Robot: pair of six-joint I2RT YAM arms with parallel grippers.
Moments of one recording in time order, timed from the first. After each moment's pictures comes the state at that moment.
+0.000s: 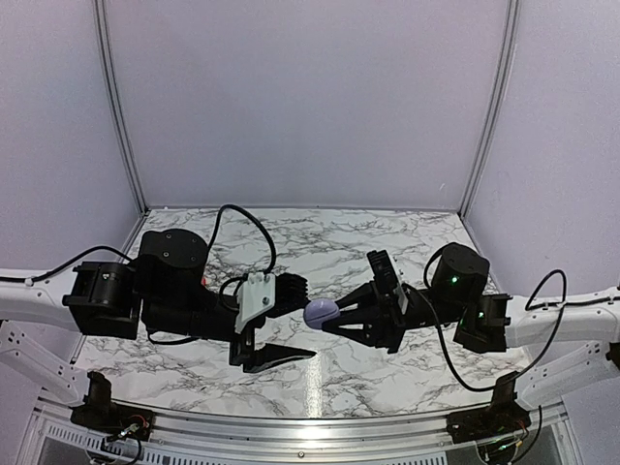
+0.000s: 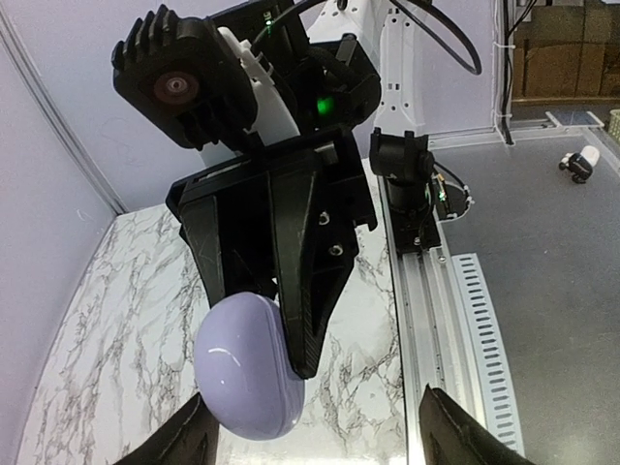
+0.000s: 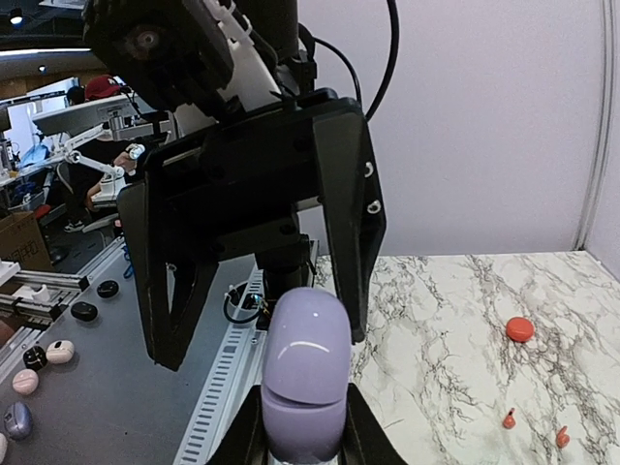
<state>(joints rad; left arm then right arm) -1.37 1.21 1.05 -0.20 0.08 0.28 1.04 1.14 0.61 0.56 -0.63 0.06</state>
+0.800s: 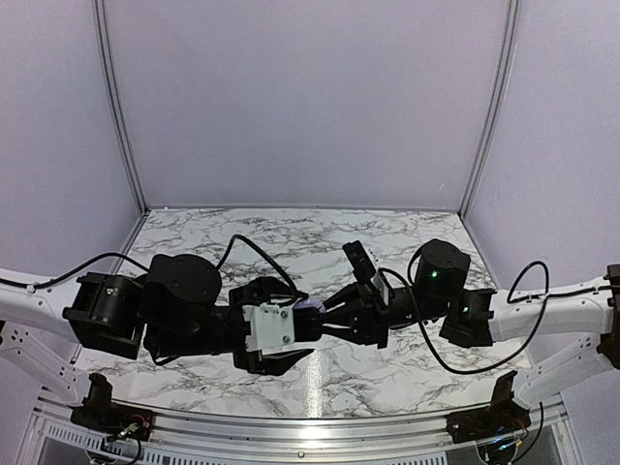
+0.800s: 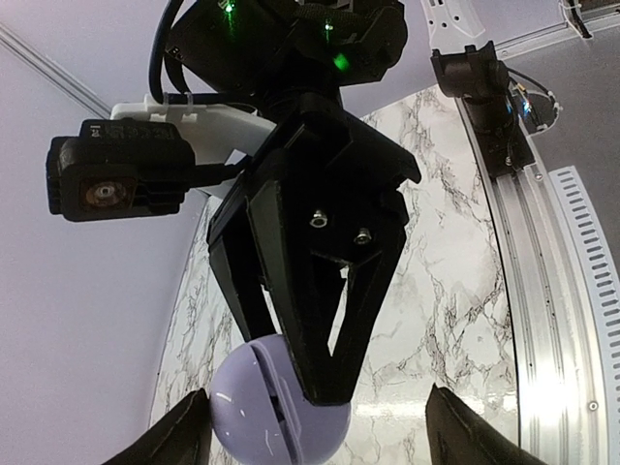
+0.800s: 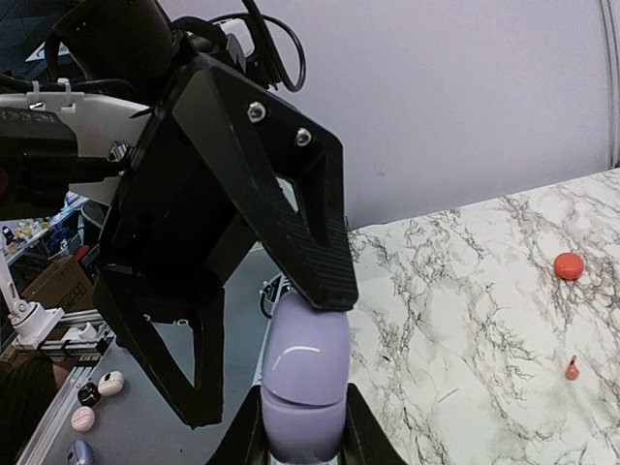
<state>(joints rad) -1.49 1.25 1.08 -0.25 -0.32 0.54 1.02 1.25 0.66 0.57 -0.68 0.30</state>
